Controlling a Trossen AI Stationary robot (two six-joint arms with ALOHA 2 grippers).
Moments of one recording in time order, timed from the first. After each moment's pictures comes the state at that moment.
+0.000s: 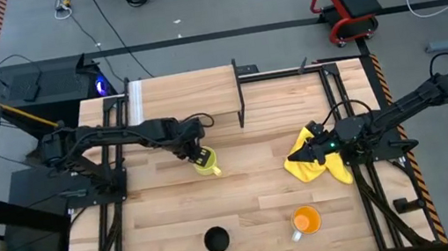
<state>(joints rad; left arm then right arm) 0.17 1.57 1.03 -0.69 0.03 -0.78 0.26 0.59 0.22 0.10 0.13 1.12</state>
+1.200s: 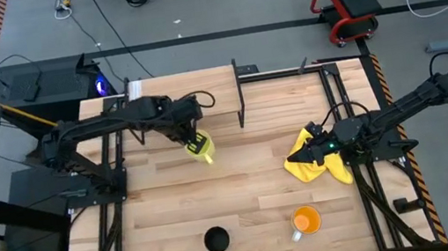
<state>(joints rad) 0.18 1.56 1.55 -1.22 -0.12 -0.59 0.26 0.61 0.22 0.10 0.13 1.12</state>
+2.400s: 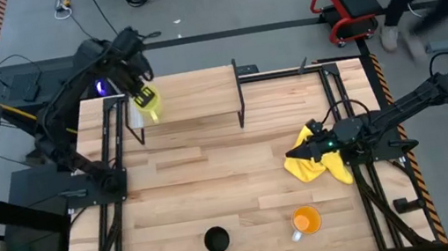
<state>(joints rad) 0.84 1.56 1.81 -1.56 -0.09 0.19 0.26 0.61 0.22 0.10 0.22 1.15</state>
